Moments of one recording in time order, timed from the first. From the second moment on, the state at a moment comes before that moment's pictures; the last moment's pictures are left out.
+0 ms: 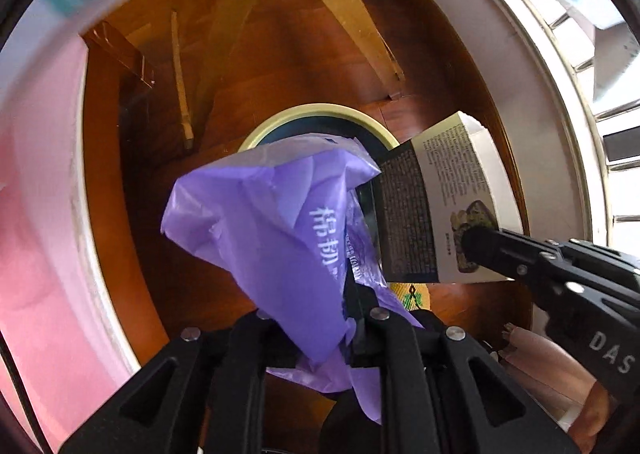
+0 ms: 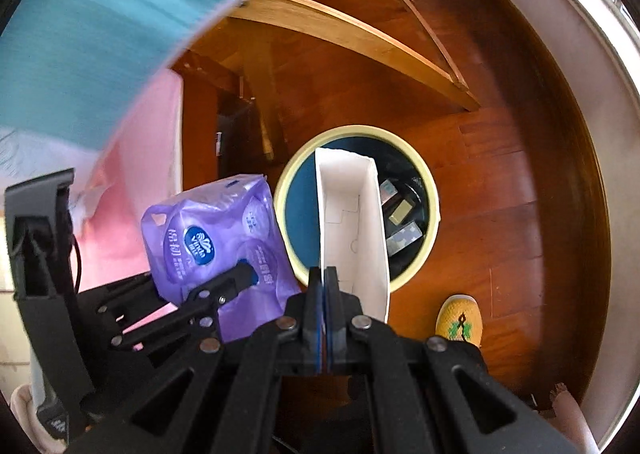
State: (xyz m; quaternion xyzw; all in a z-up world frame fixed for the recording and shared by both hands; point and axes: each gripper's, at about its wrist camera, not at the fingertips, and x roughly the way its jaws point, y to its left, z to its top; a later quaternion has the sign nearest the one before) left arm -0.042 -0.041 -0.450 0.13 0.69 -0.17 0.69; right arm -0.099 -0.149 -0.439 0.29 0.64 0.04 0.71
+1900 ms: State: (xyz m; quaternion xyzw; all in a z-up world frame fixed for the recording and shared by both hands) left arm -0.046 0.011 -0.275 0.03 0.66 -0.09 0.74; right arm -0.095 -0.118 -0.317 0.18 0.64 0.07 0.74
